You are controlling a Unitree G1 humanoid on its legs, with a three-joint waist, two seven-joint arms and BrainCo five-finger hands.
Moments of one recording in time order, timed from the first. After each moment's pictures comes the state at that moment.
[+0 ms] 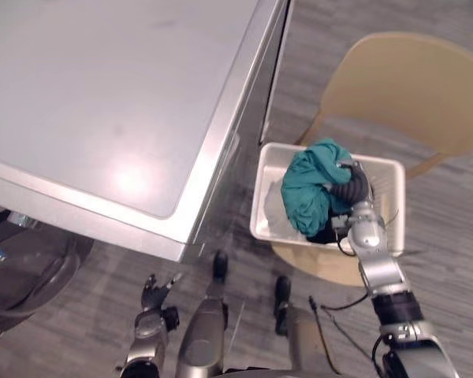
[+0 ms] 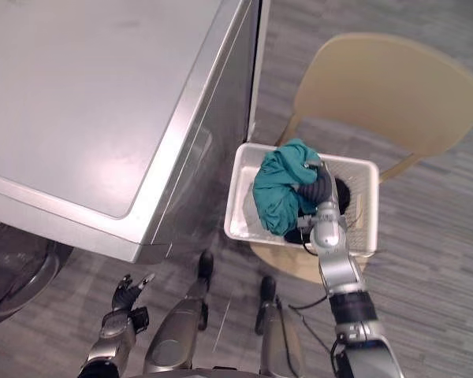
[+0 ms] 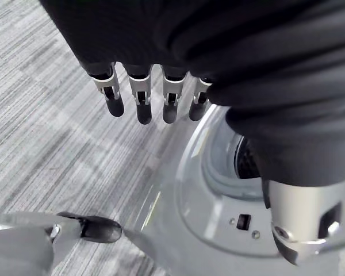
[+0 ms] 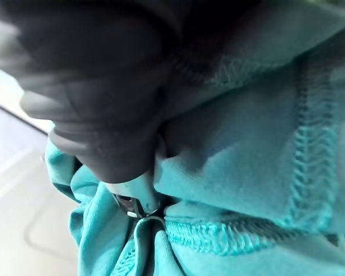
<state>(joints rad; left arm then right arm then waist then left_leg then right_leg) 0.07 0.10 0.20 0.74 -0.10 0.00 0.22 -0.15 -0.14 -0.08 0.01 -0.14 0.00 -0.24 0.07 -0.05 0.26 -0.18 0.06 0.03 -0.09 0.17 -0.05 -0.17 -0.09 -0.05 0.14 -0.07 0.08</state>
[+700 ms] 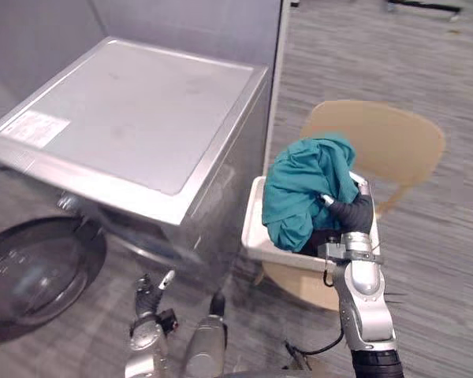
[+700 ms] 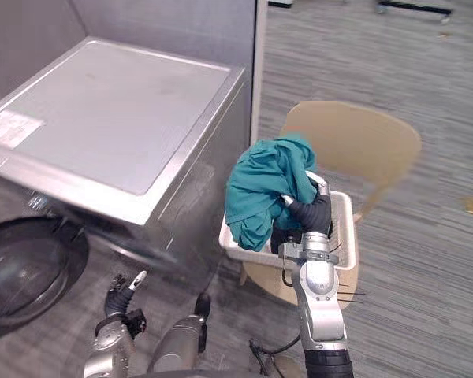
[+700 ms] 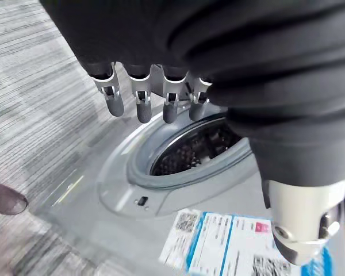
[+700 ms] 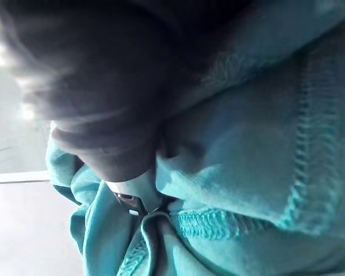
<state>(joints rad) 0.20 -0.06 0.12 0.30 -0.18 -0.01 0.21 -0.02 -0.09 -0.02 -0.20 0.05 -0.11 -0.19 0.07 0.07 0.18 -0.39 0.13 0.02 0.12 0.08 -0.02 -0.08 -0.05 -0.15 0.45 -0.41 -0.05</state>
